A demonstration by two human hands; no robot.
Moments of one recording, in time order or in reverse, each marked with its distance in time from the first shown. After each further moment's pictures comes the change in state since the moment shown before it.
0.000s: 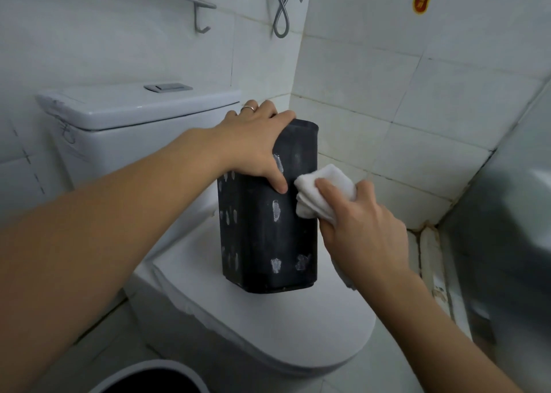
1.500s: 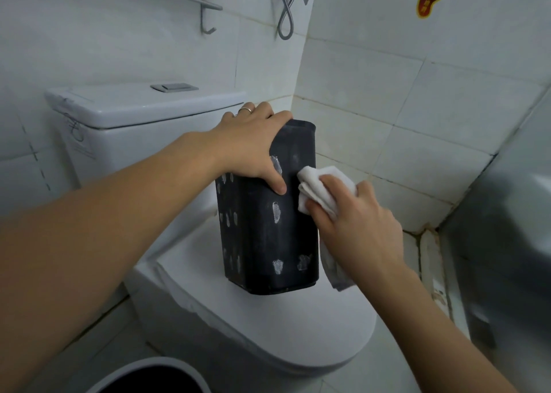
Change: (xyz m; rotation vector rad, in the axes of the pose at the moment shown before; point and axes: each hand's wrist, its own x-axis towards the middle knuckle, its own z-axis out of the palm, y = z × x) left_hand -0.009 -0.007 0.000 -0.022 0.025 -0.021; right_hand 0.006 -0.008 -0.004 0.104 -0.029 0.085
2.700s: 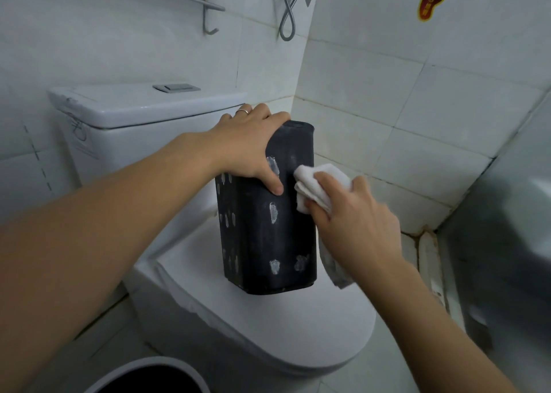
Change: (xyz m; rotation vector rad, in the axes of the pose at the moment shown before) left_hand -0.002 -0.009 0.000 -0.033 0.003 0.000; right_hand 0.007 -0.010 -0.010 -0.051 -0.082 -0.023
